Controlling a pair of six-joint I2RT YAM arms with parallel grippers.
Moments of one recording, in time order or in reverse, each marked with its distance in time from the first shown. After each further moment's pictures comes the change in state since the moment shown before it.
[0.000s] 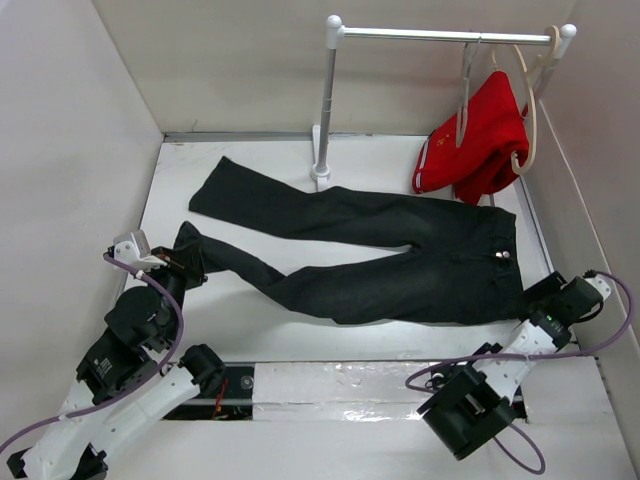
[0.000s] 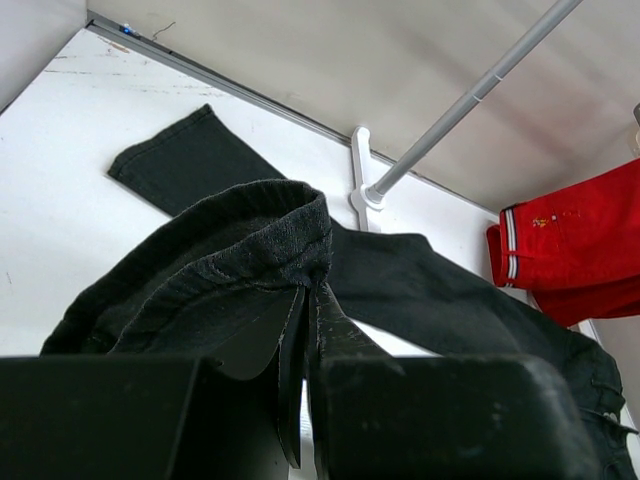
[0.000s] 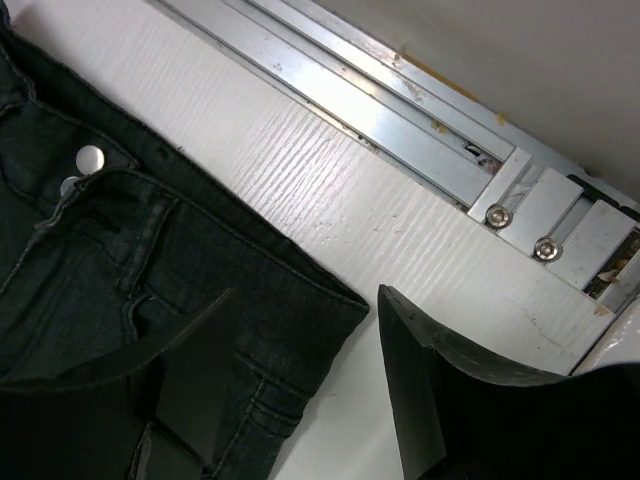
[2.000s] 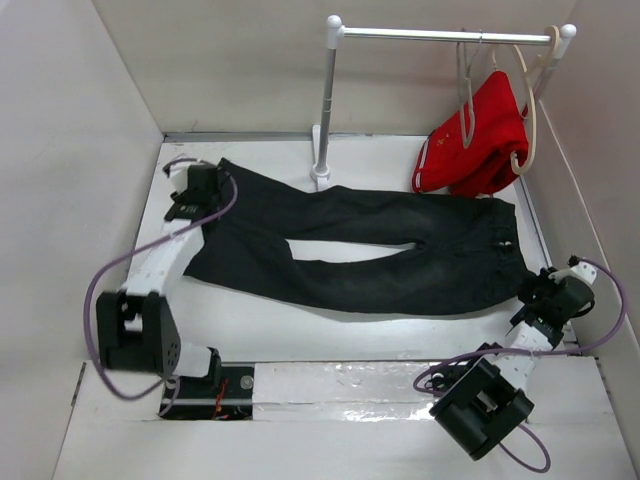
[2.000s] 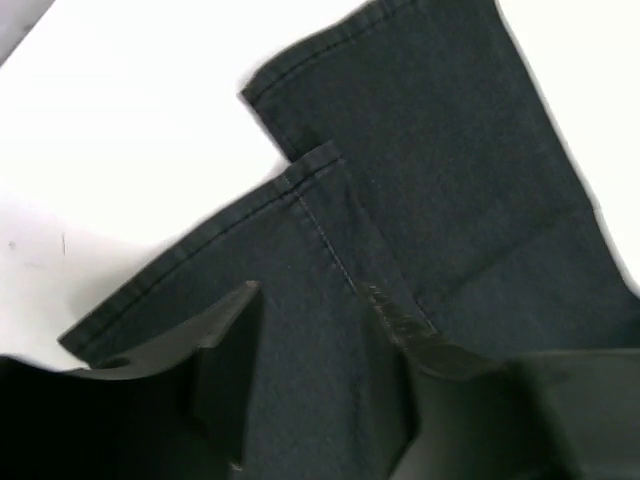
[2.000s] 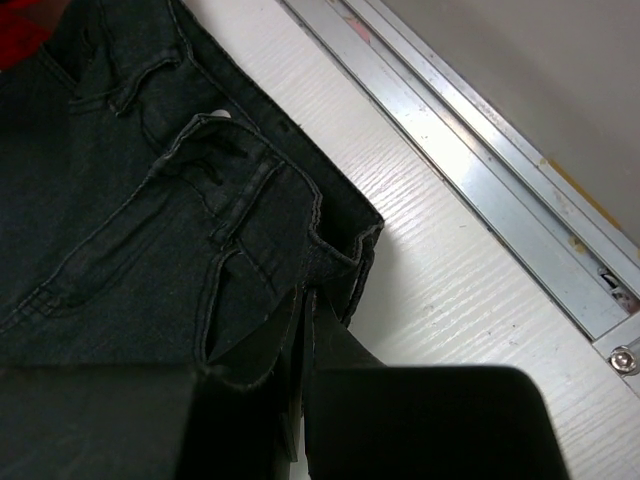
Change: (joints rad) left arm 0.650 1.149 0.245 0.204 0.318 -0.062; right arm 0.063 0.064 -0.114 0.377 -0.225 -0.045
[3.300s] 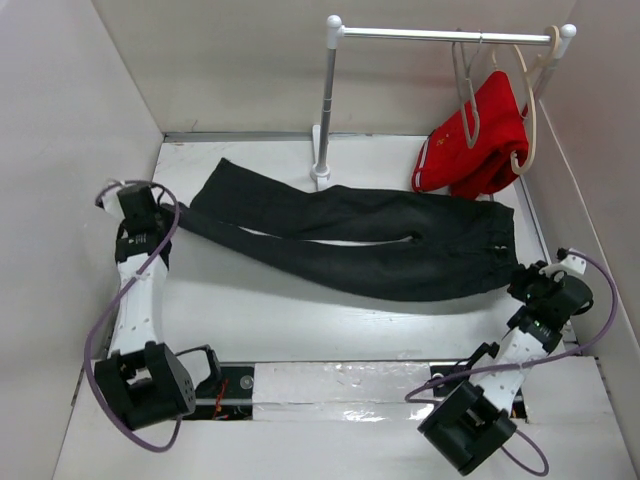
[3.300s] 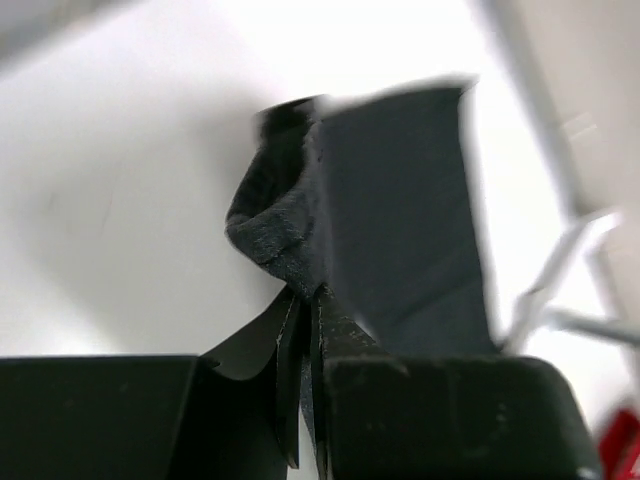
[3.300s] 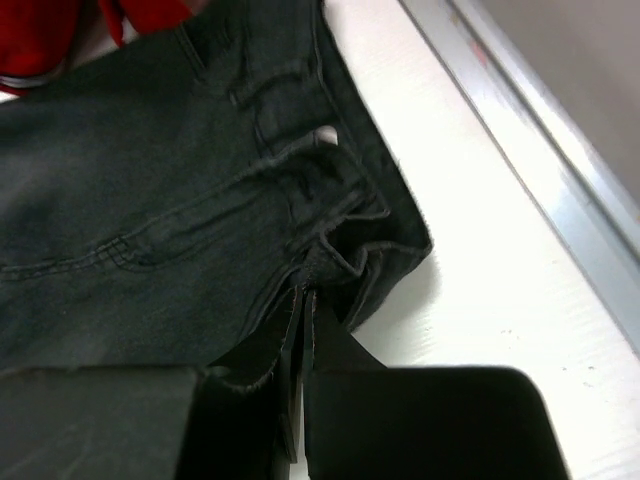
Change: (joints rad) left arm 0.391 -0.311 -0.218 -0.004 0.354 -0.189; right arm 0.031 -0.109 0.005 -0.070 -0.179 -0.055
